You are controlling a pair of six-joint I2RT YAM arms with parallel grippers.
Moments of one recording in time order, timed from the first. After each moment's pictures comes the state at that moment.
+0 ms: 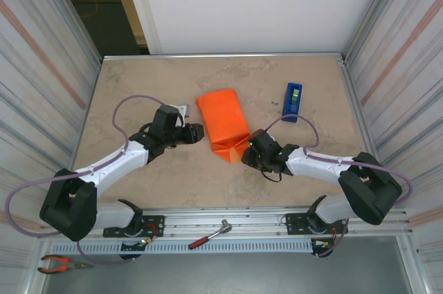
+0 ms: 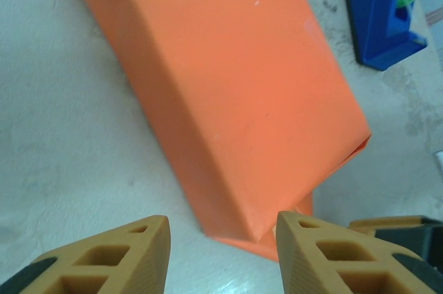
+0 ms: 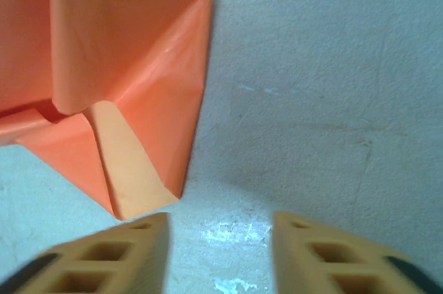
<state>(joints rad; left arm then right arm) -0.52 1.28 0.72 -0.15 0.21 -0.53 0.78 1.38 0.61 -0.24 0.05 1.04</state>
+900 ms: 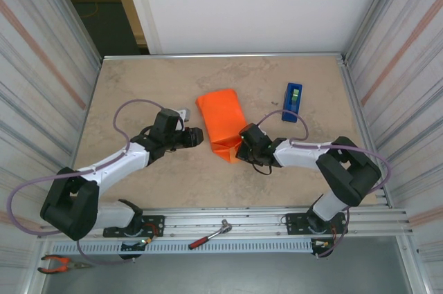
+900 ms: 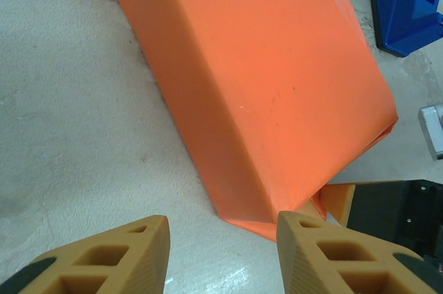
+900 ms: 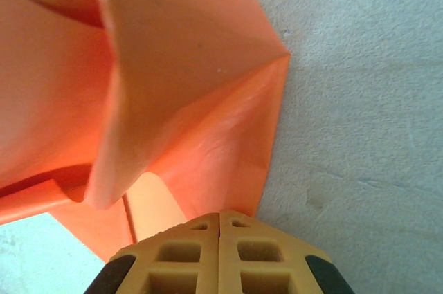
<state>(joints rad) -0.52 1.29 0.68 -0.14 0.21 -0.55 0.77 1.57 0.70 -0.13 0.04 1.04</state>
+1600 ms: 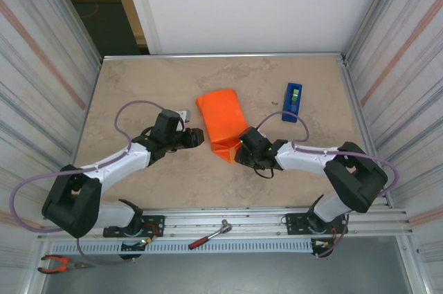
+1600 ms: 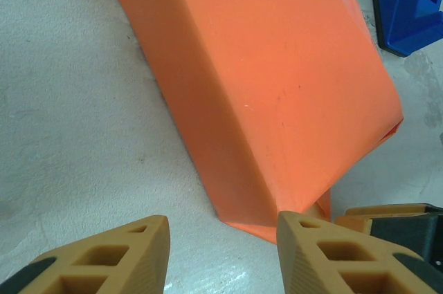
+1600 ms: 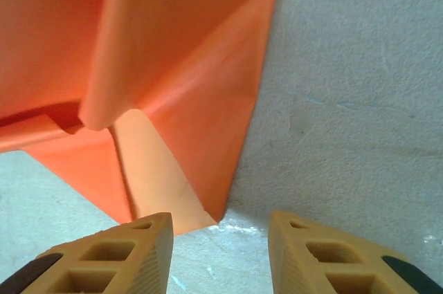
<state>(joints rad) -0.52 1.31 0.67 -0.10 0.22 -0.56 0.81 1.52 0.70 -0.24 0.06 1.04</state>
